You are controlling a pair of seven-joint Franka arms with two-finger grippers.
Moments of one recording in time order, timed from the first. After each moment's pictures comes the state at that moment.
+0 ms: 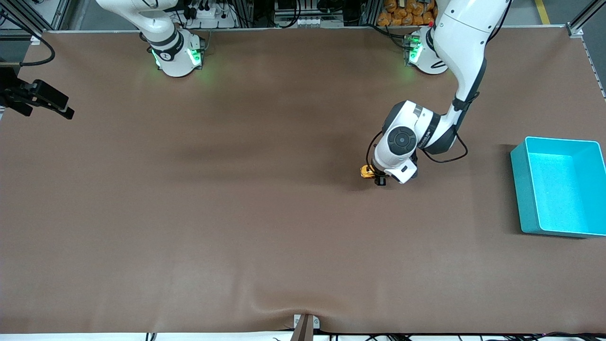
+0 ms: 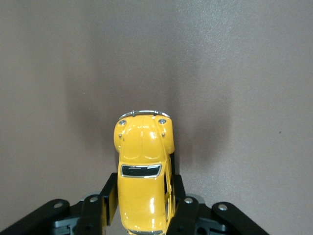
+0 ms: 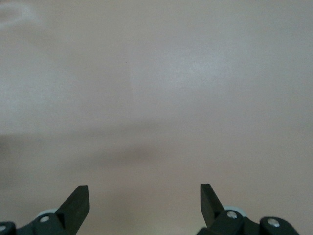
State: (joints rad) left arm -0.39 0.50 -0.12 -2.03 0.02 2.40 -2.08; right arm 0.06 -0.04 -0.07 -1.52 0.03 1.48 0.10
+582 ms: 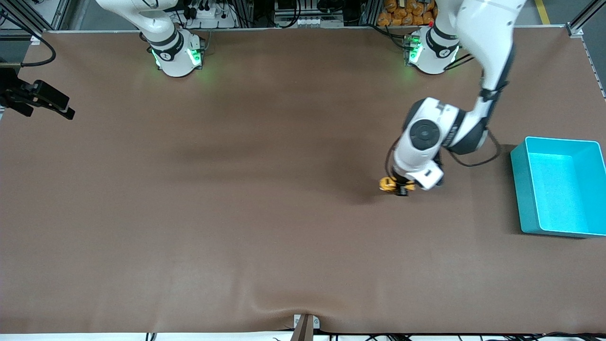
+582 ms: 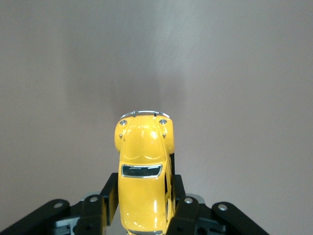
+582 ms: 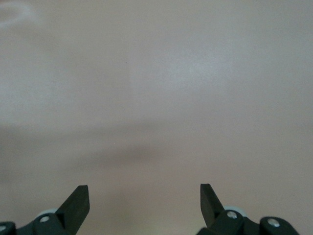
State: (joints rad) left arm -0.28 0.38 -0.10 -1.99 0.20 2.35 -2.00; right arm 0.06 -0.04 -0.07 -1.53 0.03 1.48 0.10
